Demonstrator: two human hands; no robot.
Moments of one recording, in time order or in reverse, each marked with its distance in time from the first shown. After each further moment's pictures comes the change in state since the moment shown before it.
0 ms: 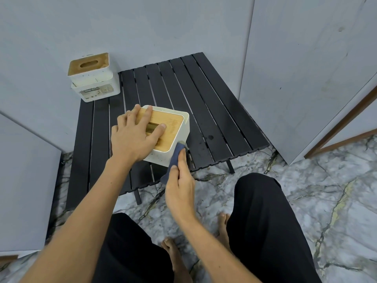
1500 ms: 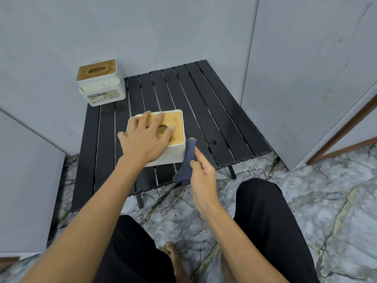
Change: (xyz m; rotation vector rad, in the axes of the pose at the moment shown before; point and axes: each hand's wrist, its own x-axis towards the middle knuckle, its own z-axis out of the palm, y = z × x) left_hand -0.002 0.020 -0.010 0.021 -0.052 -0.050; right_hand 0.031 -0.010 -0.037 0.315 -0.011 0.157
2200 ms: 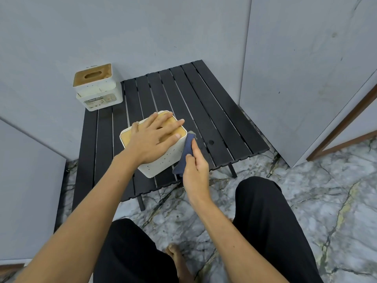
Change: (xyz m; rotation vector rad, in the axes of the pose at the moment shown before) left_hand 0.014 -0.005 0.002 -0.044 -0.110 0.412; right_hand 0.007 -0.003 0.013 -0.073 0.046 -0.115
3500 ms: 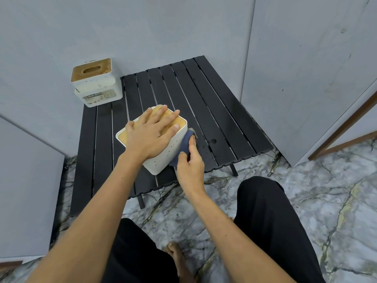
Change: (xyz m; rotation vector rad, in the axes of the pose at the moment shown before) left_hand 0.008 0.000 0.005 0.033 0.069 -0.177; right_hand 0.012 0.006 0.023 -0.202 0.002 0.010
